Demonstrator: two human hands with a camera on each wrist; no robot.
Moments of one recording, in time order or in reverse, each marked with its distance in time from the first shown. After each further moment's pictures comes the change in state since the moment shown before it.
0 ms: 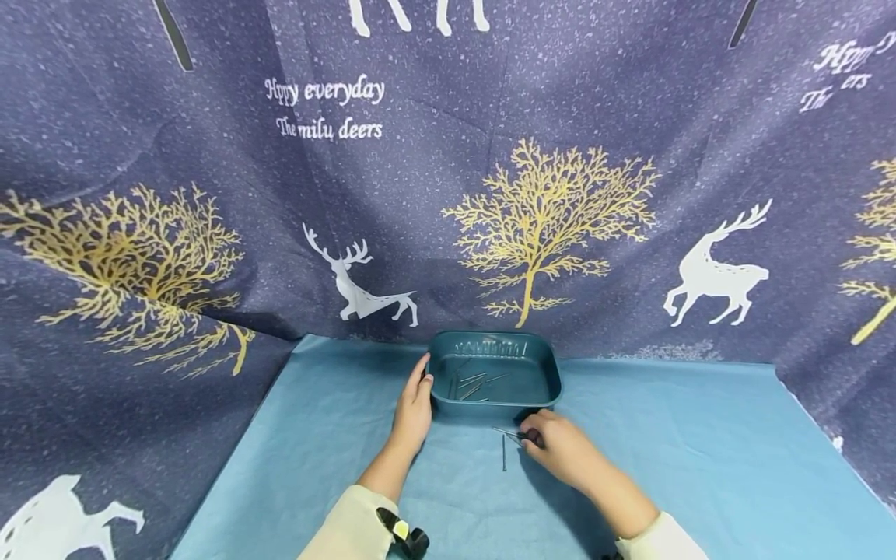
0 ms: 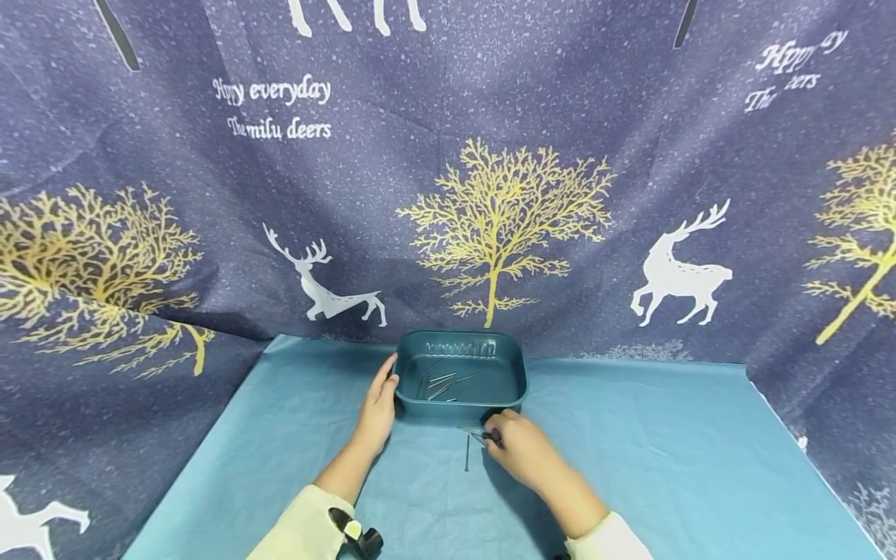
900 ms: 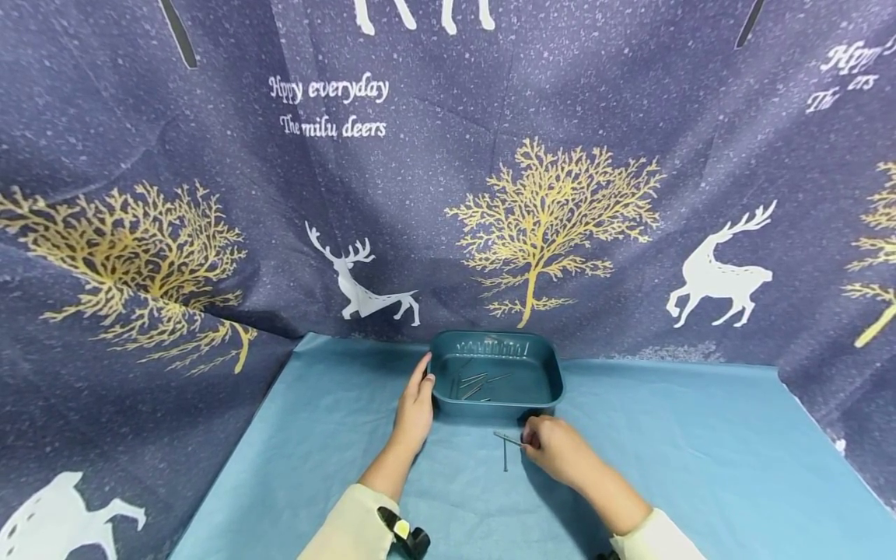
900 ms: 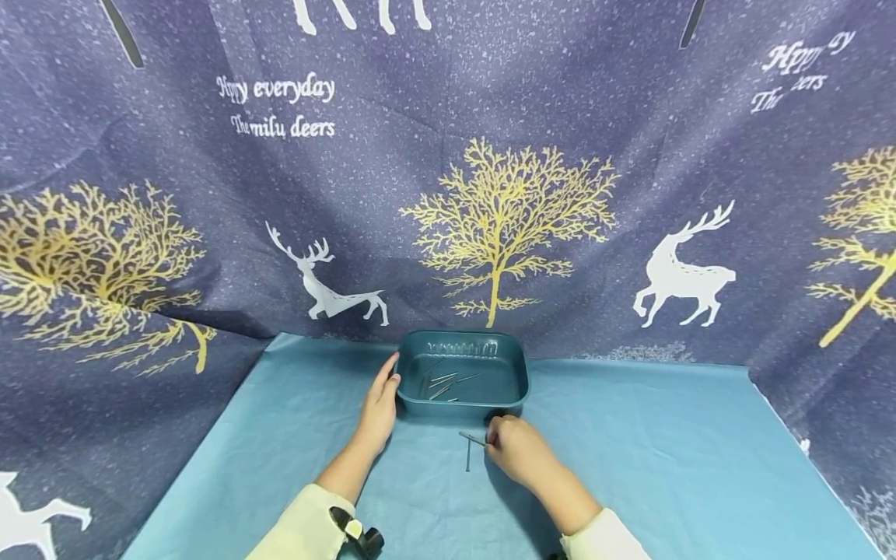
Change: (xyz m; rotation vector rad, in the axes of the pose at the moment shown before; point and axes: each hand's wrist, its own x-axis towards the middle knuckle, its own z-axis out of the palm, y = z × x) left_hand 0.001 -0.001 0.001 0.000 0.004 0.021; right_hand 0.003 -0.003 0.005 0.043 -0.045 0.070
